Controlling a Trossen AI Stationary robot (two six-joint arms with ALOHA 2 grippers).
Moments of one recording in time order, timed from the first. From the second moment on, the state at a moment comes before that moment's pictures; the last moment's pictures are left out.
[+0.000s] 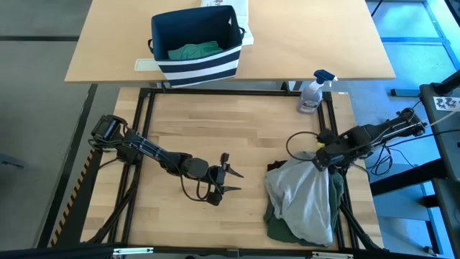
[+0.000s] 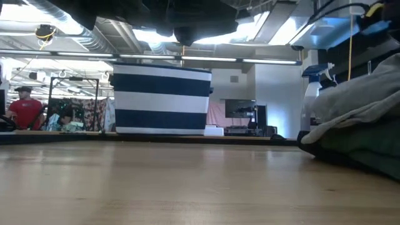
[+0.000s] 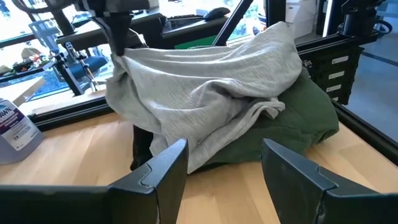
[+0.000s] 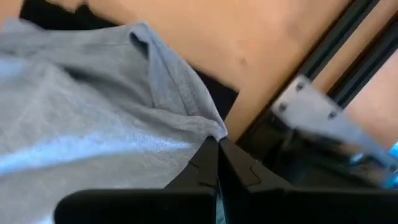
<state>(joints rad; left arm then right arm) -0.29 1.70 0.85 0.62 -0.17 0.14 0.39 0.91 0.94 -1.58 0.15 1.30</state>
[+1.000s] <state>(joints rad) -0.29 1.70 0.85 0.63 -0.14 0.14 0.39 0.91 1.04 -1.54 0.25 1.18</state>
